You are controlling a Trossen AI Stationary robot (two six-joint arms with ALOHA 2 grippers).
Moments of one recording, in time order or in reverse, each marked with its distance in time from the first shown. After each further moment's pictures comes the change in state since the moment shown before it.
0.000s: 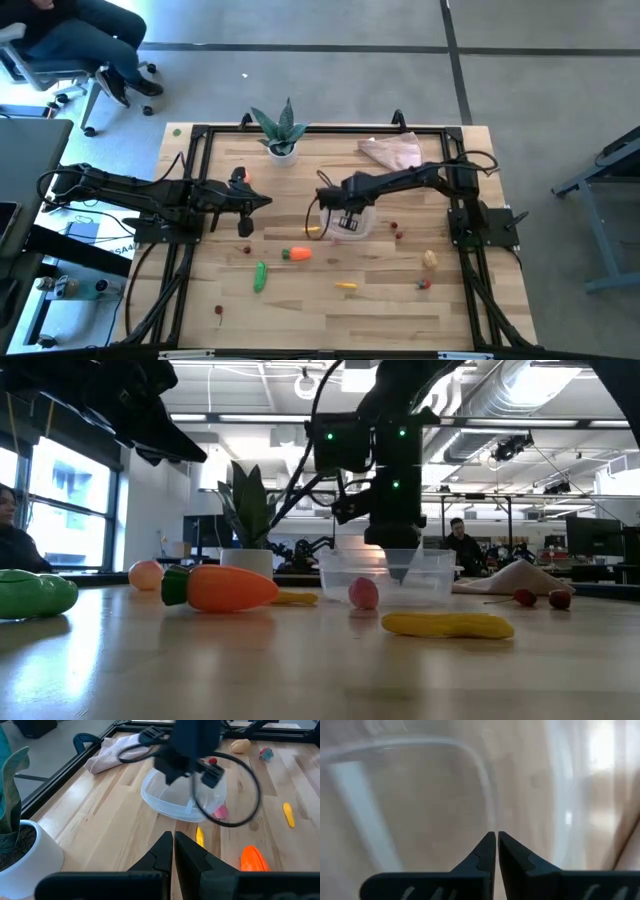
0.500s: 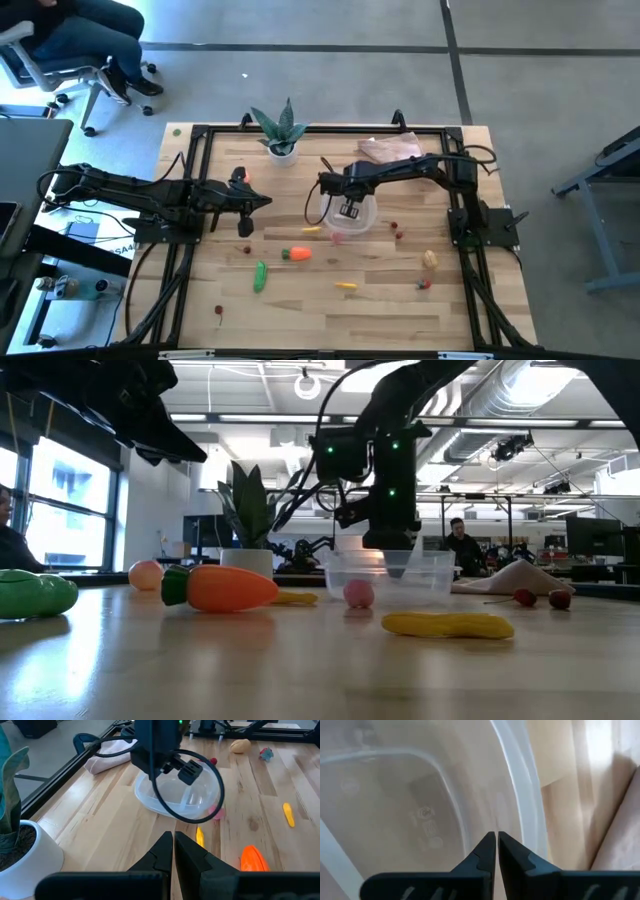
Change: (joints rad) left arm 0.000 0.000 0.000 0.000 0.000 0.000; right arm -0.099 0.000 0.000 0.021 0.027 -0.071
